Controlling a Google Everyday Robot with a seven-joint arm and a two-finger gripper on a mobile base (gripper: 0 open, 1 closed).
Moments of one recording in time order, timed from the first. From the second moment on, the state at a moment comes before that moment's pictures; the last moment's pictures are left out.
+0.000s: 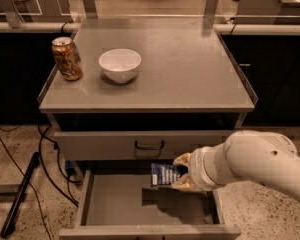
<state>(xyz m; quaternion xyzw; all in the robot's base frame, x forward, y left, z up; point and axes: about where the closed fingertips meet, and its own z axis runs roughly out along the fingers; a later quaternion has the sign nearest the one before) 0.434 -0.098 0.675 -0.66 0.70 0.05 0.27</state>
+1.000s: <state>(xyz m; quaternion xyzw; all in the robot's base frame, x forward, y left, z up) 0.446 -0.102 0.766 -0.65 0.70 0.04 0.30</state>
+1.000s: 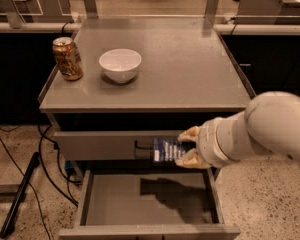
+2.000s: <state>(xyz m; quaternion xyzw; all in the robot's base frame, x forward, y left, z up) 0.476 -0.099 0.863 -0.65 0.68 -0.03 0.34</state>
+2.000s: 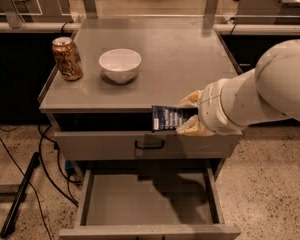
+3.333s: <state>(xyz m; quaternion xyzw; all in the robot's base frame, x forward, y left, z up) 0.586 -0.087 0.896 -0.64 0.69 -0.05 0.34</state>
